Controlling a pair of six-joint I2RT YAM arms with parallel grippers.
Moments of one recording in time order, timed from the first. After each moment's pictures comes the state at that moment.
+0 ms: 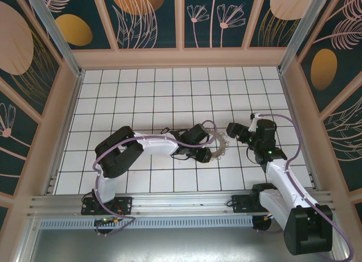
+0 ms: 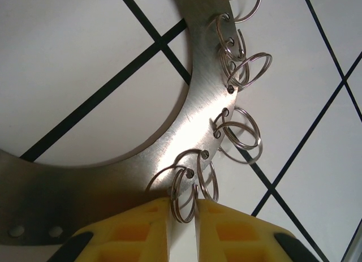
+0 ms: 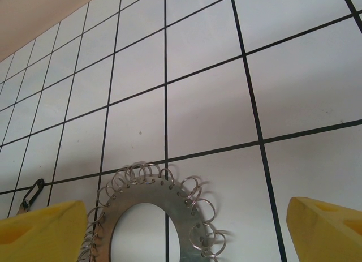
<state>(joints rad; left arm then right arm) -1.02 1.98 1.18 -0.19 0.31 -0.50 0.11 0.87 0.41 -0.12 -0.24 0.44</state>
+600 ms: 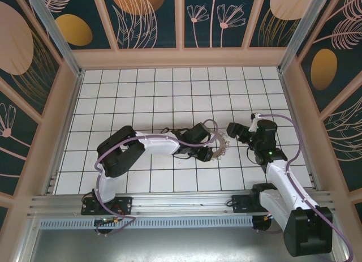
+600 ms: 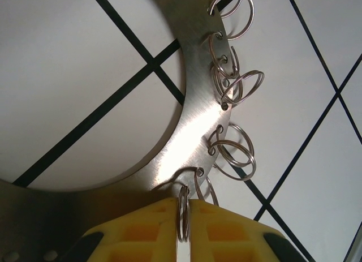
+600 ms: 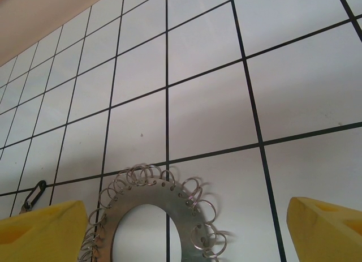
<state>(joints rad) -1.02 2.00 1.21 -0.18 0.31 -0.50 0.11 0.86 0.40 -0.12 -0.24 0.44</state>
